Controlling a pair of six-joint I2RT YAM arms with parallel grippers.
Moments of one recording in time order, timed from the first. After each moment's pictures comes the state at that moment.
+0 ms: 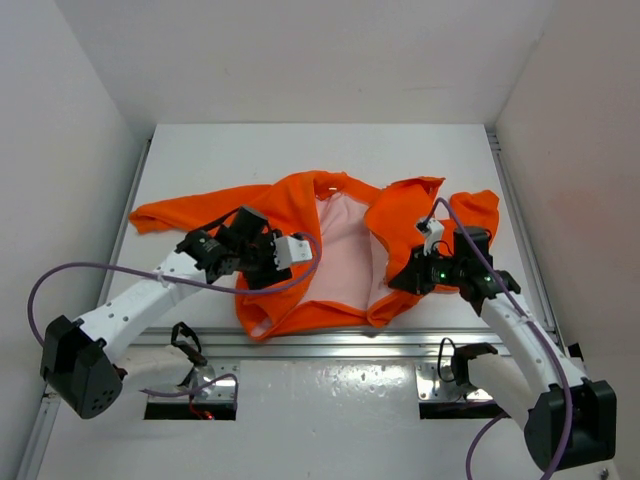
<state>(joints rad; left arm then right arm) -0.61 1.15 0.92 -0.72 0.15 0.73 0.15 0.91 0.49 -0.36 -0.73 0.09</state>
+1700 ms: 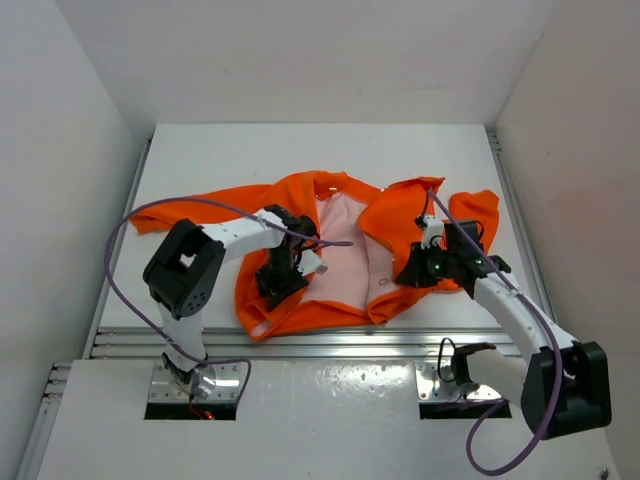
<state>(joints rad) -0.67 1.85 1.25 -1.14 0.11 0.32 0.15 1.06 0.54 -0.40 -0.52 0.09</state>
